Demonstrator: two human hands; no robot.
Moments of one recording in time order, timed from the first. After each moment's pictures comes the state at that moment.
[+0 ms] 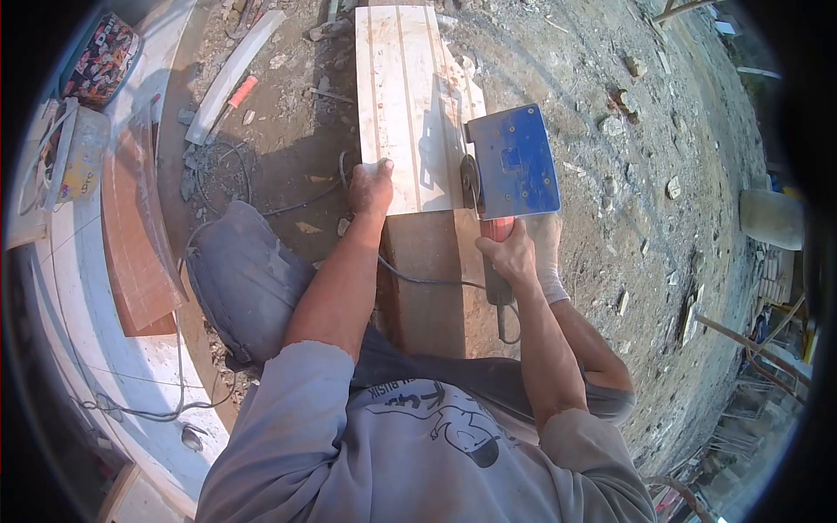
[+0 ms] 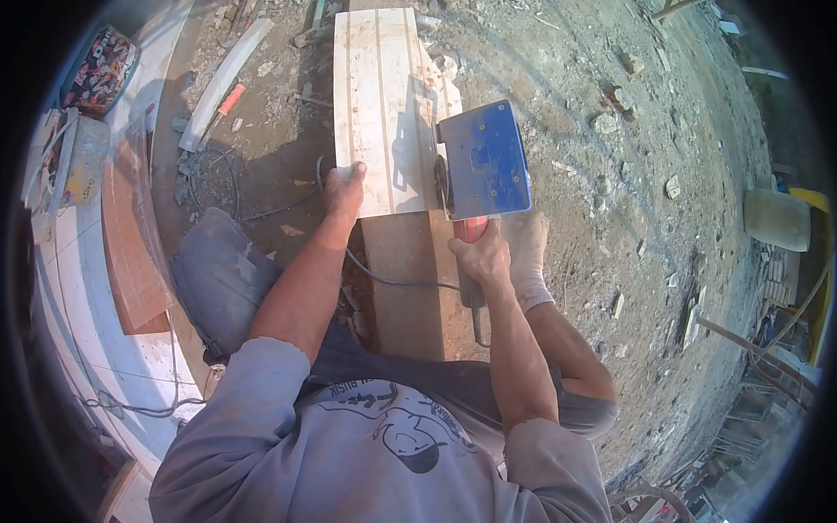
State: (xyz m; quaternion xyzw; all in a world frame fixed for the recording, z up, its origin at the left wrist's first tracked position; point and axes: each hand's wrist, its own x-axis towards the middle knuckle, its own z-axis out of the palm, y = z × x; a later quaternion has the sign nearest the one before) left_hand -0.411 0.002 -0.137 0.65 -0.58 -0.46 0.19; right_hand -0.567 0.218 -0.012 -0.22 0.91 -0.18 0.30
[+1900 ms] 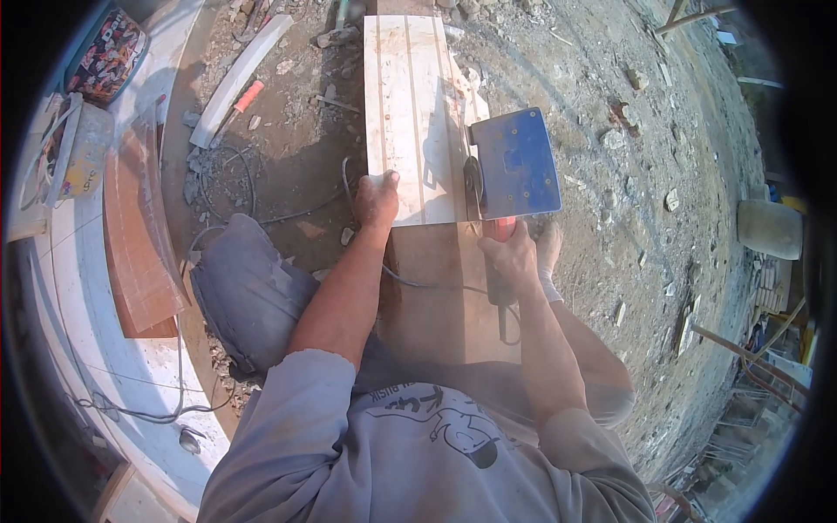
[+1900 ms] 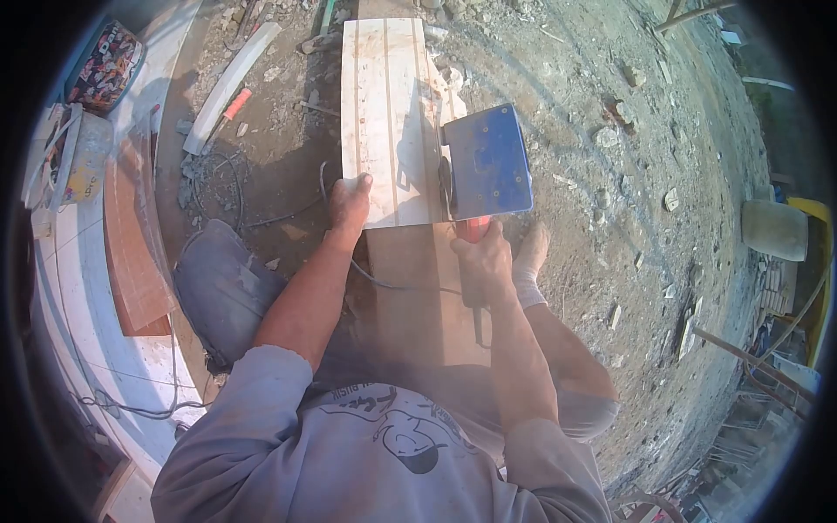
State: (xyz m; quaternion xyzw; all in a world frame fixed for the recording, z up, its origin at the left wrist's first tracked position) left_hand -0.412 0.004 -0.146 0.65 -0.56 -0.47 0.20; right_hand -0.575 0.197 -0.005 -0.21 0.90 -0.18 0.33
